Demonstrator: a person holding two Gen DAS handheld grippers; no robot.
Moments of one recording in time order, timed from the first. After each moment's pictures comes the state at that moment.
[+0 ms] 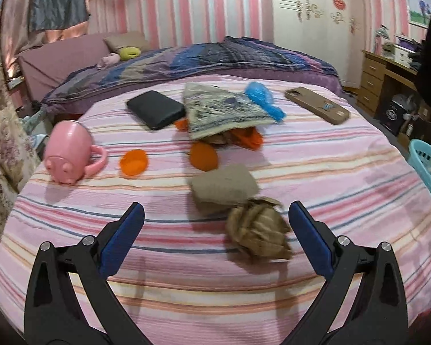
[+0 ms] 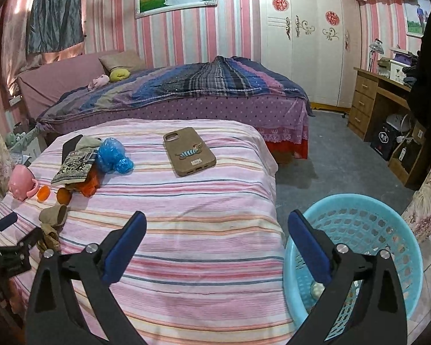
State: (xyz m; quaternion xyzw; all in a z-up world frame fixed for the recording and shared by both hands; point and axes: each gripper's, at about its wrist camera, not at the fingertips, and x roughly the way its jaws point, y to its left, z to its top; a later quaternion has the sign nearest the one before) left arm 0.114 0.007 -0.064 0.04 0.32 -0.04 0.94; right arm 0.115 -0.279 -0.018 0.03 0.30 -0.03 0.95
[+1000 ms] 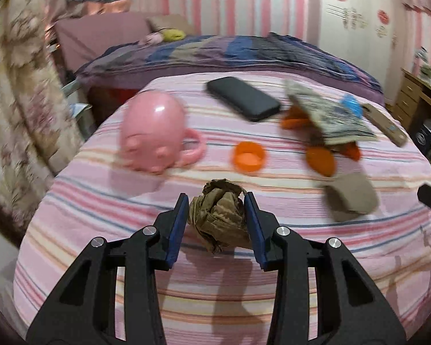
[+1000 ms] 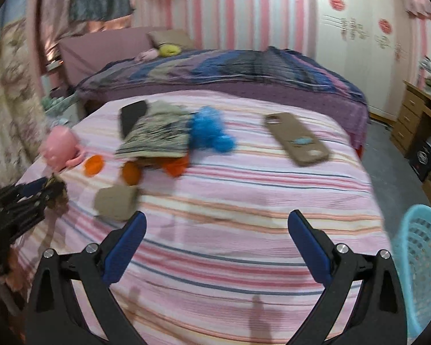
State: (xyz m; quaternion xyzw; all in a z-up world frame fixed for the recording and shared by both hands) left arm 0.132 0.140 -0.063 -0.02 0.35 0.06 0.94; right arm 0.150 -0.126 -0.045 -0.02 0.33 0.10 0.94
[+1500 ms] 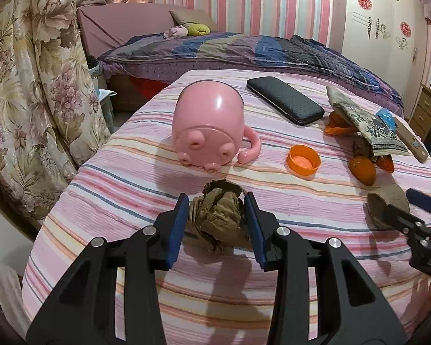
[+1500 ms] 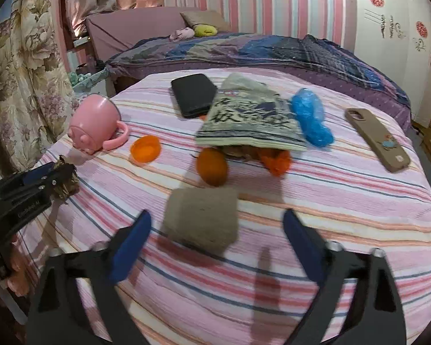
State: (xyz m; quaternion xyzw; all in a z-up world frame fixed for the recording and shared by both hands) left arm 0.135 0.181 -0.067 -0.04 0.35 0.10 0.93; right arm 0.175 -0.025 -0.078 -0.03 0.37 0.17 0.91
